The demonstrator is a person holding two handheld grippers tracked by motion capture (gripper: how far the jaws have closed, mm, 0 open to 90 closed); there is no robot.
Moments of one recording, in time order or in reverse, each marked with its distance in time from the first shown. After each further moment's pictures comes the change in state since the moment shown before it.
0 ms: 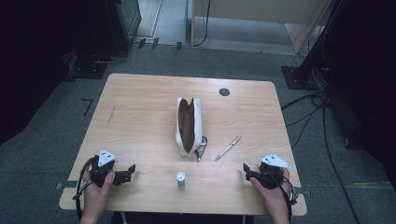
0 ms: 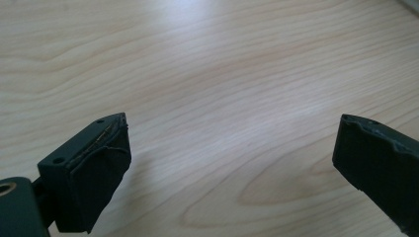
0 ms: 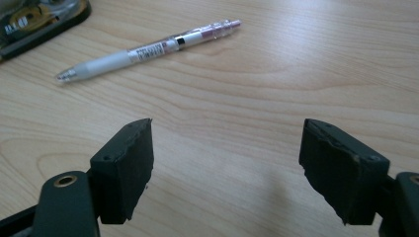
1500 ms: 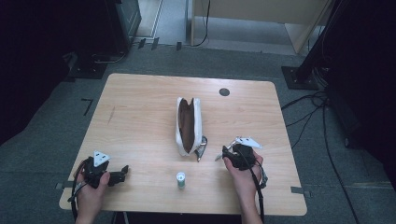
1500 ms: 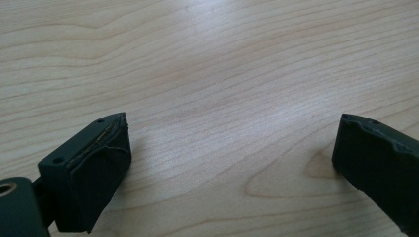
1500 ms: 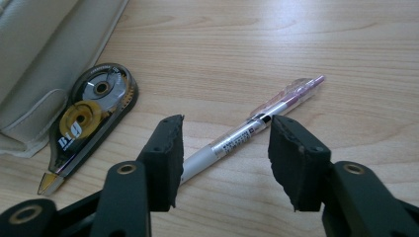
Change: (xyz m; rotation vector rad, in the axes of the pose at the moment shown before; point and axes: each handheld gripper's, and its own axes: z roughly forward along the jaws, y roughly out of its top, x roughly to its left) left arm 0.013 -0.005 0.002 0.044 0.065 0.002; right arm 0.067 0.057 0.046 0.029 -0.045 0.177
